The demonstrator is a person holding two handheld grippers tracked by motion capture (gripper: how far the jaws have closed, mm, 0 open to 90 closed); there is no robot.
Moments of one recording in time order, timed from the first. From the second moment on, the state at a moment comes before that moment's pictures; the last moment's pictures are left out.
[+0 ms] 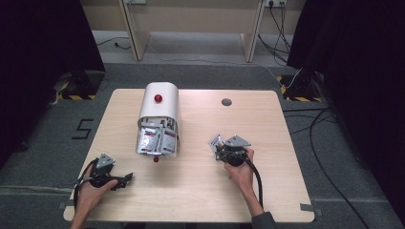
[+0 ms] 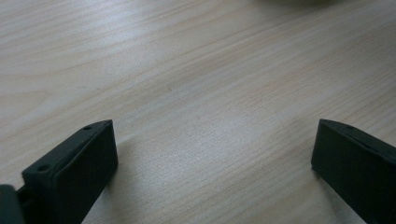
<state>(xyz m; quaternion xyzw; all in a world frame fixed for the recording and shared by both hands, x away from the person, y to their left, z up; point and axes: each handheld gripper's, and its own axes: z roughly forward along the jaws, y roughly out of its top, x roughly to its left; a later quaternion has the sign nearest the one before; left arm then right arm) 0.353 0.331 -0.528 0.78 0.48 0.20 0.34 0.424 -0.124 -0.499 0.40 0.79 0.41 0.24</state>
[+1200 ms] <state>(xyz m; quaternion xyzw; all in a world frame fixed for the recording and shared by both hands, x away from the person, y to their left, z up) 0.353 0.331 -0.528 0.78 0.49 0.20 0.34 0.430 -0.122 -0.496 0.42 0.78 0.41 0.23</state>
